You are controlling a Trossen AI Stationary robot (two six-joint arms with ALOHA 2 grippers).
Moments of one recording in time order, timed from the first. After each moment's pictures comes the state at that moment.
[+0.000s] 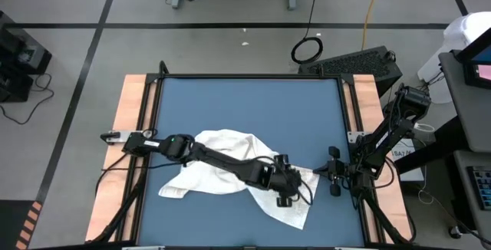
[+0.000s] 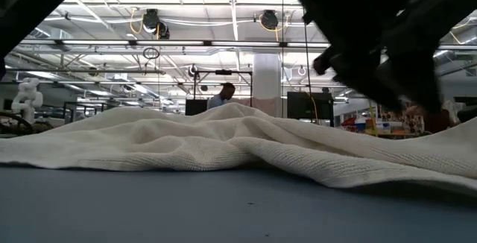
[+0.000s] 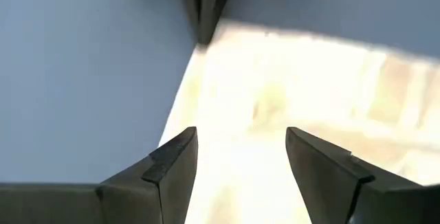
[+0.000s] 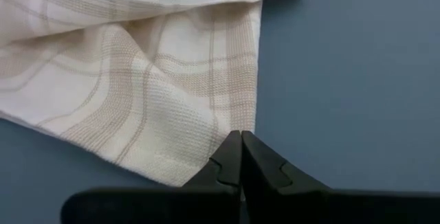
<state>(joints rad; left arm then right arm) -0.28 2.52 2.24 -0.61 -0.31 -0.16 1.17 1.23 0.06 0.06 0.89 1.08</state>
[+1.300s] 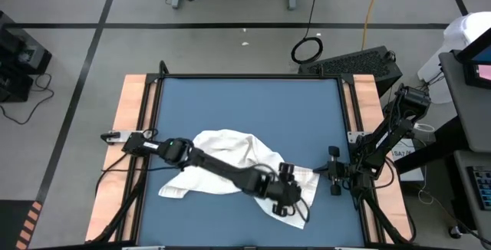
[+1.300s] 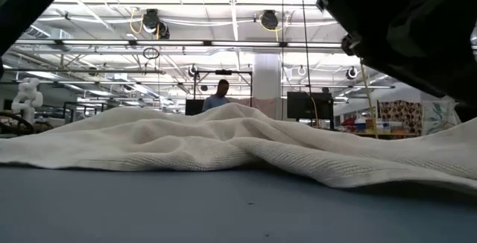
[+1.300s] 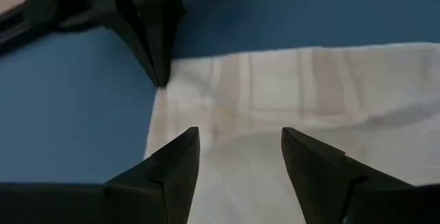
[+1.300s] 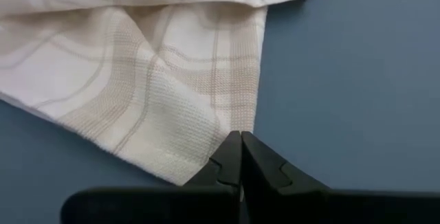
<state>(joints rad) -0.33 2.52 2.21 -0.47 -0.31 0.15 1.17 1.24 0.06 0.05 0.92 0.97</state>
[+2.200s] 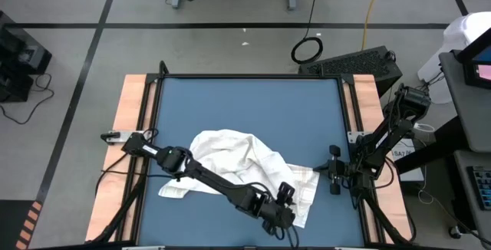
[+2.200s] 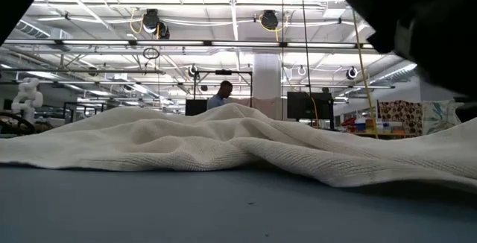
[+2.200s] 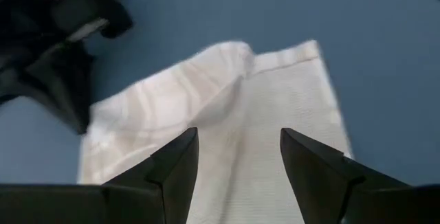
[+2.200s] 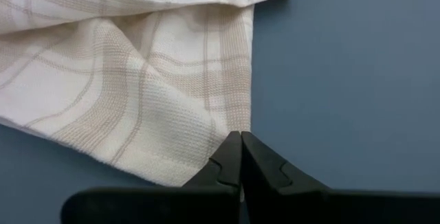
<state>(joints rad) -0.45 2.56 2.21 -0.43 -0.35 0.32 1.16 1.24 0.06 0.02 0.94 1.05</state>
